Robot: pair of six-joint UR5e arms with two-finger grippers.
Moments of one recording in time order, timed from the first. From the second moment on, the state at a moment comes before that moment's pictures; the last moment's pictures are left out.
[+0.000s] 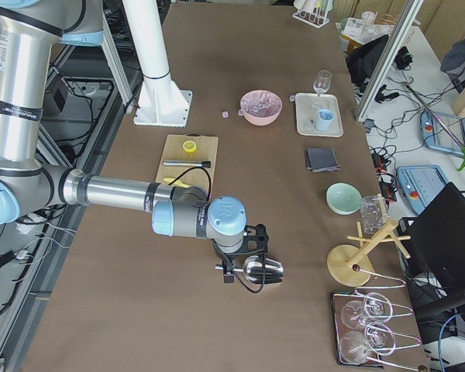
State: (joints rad) left arm -1.54 -1.52 -1.75 -1.38 -2.34 0.23; right arm 1.65 -1.81 1.74 -1.57 2.38 -0.19
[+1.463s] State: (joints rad) left arm -1.54 -1.52 -1.74 -1.38 -2.34 0.24; right arm 1.68 -1.82 1.75 -1.63 2.36 -0.24
